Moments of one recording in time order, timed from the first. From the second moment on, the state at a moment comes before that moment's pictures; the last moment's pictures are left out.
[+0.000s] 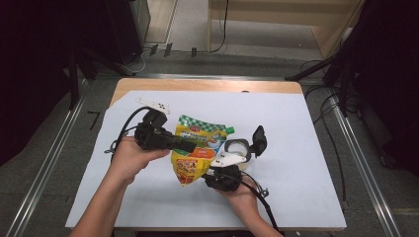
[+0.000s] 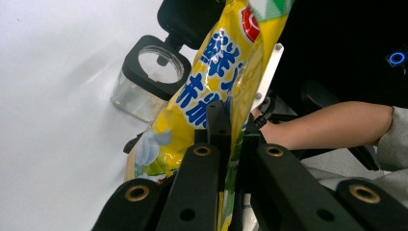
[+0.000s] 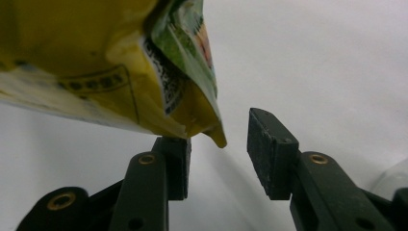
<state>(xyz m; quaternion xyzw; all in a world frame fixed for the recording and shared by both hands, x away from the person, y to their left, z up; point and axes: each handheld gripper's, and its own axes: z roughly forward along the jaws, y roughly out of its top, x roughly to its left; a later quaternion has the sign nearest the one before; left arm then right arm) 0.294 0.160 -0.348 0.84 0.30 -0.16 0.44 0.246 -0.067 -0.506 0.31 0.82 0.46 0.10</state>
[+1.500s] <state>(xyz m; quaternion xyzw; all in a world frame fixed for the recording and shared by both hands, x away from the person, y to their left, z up) 0.293 0.127 -0.372 0.83 0.32 -0.10 0.44 0.209 -0.041 -0.487 0.22 0.84 0.48 0.09</state>
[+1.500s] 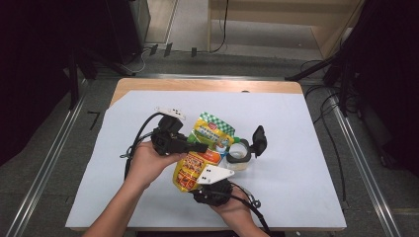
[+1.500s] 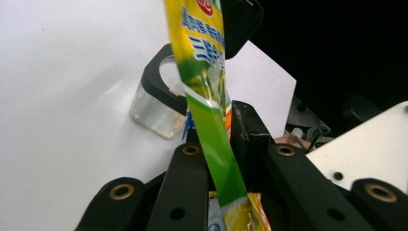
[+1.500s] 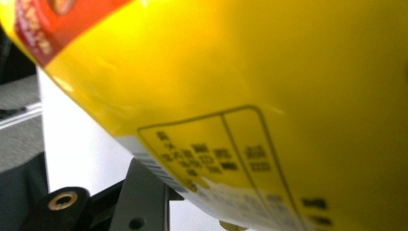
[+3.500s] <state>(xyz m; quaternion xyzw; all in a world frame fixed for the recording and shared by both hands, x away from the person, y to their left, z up) 0.295 0.098 -0.370 0.85 0.38 -0.08 0.36 0.210 -0.050 -0.468 0.27 0.81 0.52 -0.03</state>
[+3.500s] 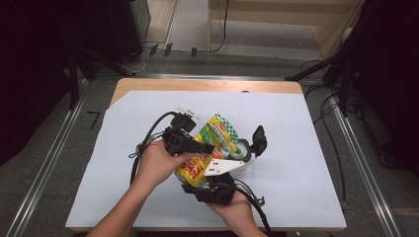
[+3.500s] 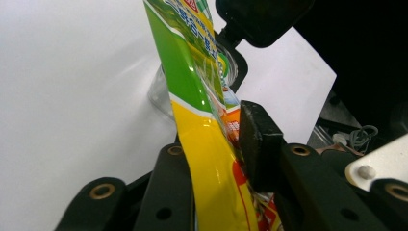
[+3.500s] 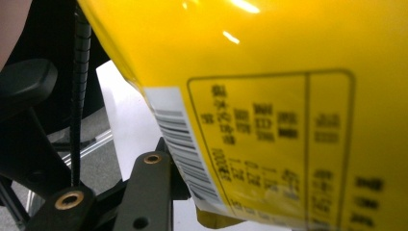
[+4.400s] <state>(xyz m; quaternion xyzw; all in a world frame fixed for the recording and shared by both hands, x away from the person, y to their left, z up) 0.293 0.091 -0.366 0.85 0.37 -0.07 0.37 0.207 -0.044 -0.462 0.25 0.83 0.50 -0.01</state>
